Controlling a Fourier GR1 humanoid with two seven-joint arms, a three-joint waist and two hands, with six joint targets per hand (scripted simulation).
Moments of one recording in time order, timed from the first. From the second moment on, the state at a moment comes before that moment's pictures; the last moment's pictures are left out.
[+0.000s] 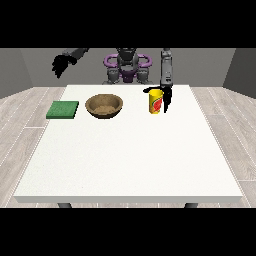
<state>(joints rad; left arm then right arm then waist) -0.41 0.11 0.19 -0.89 0.03 0.03 -0.55 -0.15 -0.20 -0.24 -1.63 -0.27 0.18 -0.03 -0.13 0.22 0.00</state>
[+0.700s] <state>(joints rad) -0.50 0.14 0.22 -0.66 -0.08 0.27 -0.70 -0.19 -0.32 -0.34 -1.63 -0.41 0.27 0.05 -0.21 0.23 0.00</state>
